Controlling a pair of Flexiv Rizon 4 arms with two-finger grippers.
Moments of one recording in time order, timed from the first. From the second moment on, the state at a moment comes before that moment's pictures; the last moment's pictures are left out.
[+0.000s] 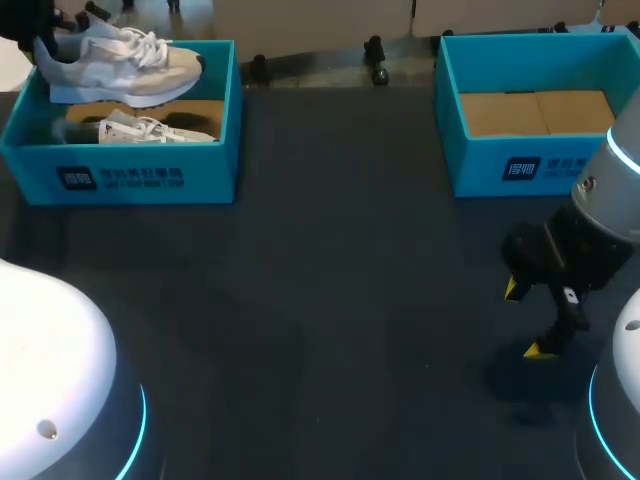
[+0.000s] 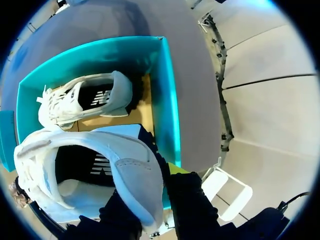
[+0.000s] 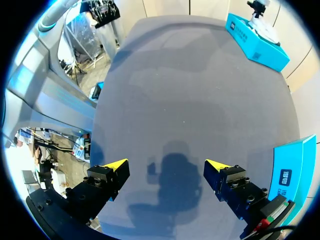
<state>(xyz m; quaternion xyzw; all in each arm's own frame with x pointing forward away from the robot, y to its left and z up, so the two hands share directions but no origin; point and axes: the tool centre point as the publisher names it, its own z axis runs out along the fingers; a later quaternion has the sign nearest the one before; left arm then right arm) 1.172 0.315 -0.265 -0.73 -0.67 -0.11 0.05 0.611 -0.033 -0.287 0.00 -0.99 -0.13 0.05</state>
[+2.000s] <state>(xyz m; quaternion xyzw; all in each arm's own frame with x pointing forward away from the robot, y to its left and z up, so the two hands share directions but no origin) 1.201 0.288 -0.347 -0.71 -0.69 -0.10 0.09 0.611 -0.033 -0.287 0.00 -0.99 -0.13 0.05</state>
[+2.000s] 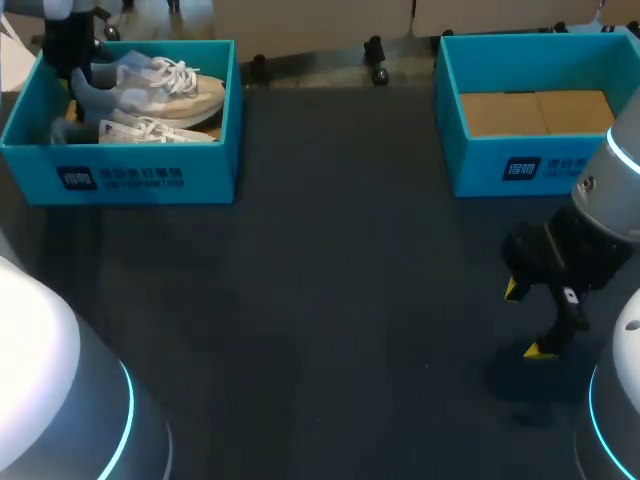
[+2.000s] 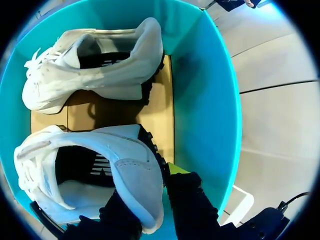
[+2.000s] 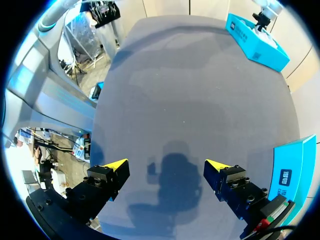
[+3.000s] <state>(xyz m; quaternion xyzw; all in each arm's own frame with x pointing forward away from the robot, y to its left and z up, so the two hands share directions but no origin) 1.202 0.287 -0.373 -0.73 -0.67 -0.07 0.11 0.611 -0.033 -0.287 0.00 -0.99 -0.13 0.05</state>
